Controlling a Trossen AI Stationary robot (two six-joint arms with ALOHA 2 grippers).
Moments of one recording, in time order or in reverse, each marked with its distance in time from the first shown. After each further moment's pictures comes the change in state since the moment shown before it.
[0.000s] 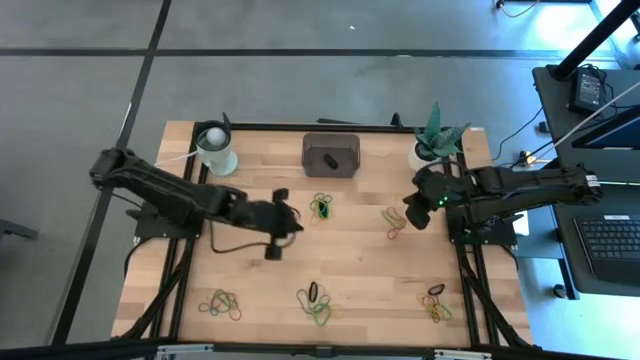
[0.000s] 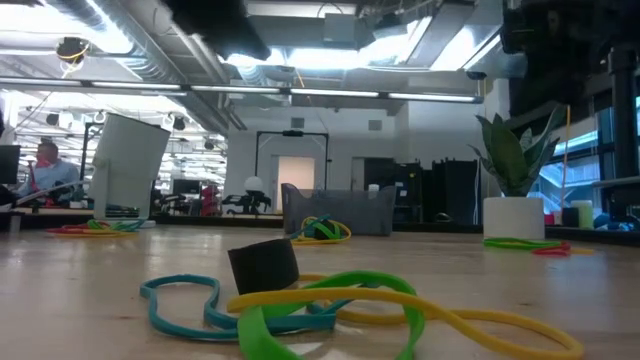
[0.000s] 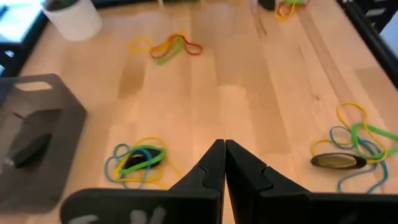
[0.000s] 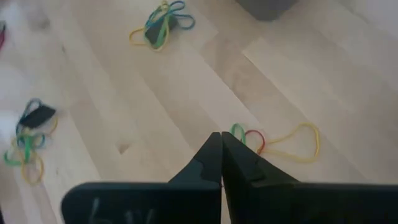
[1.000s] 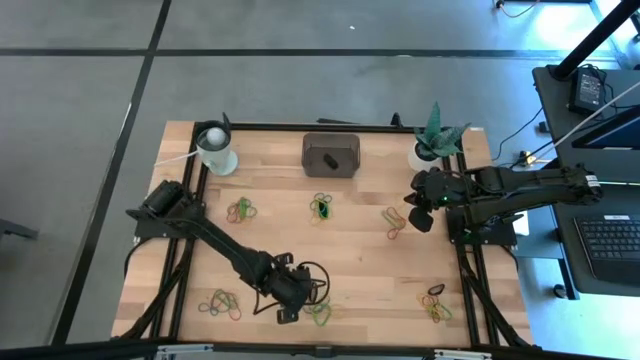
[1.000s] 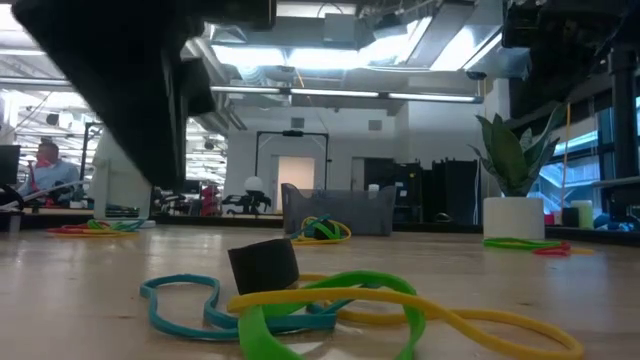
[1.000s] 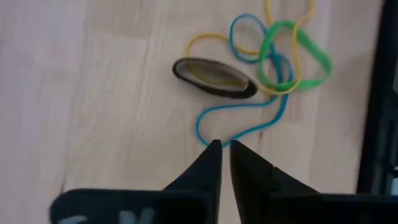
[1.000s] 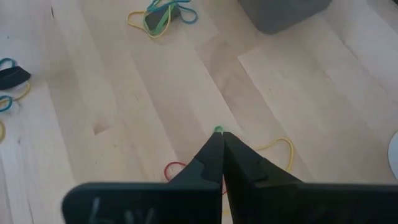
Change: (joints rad) left arm -0.297 0.575 0.354 -0.263 0.105 -0.657; right arm 0.000 0.001 0.000 -0.017 0.023 -0.212
